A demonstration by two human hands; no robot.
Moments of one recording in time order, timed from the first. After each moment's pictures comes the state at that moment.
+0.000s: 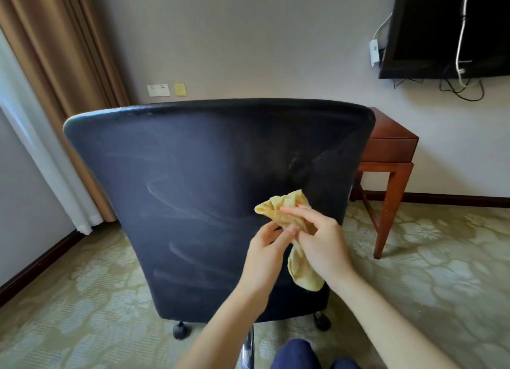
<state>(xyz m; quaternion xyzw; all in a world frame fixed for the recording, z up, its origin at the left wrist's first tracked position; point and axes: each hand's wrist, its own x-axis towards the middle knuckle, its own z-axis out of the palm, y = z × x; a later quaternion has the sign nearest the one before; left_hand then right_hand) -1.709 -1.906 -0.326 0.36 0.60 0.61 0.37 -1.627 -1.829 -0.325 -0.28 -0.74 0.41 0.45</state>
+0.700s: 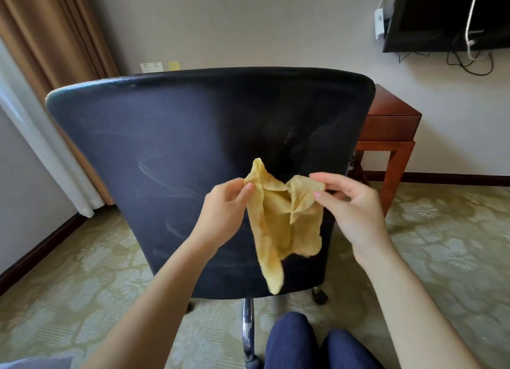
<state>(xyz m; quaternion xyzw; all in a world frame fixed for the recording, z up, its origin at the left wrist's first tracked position) -1.762 -1.916 -0.297 0.47 0.71 0.50 0.16 -1.585 -1.824 -0.304 -0.31 -0.67 0.48 0.47</state>
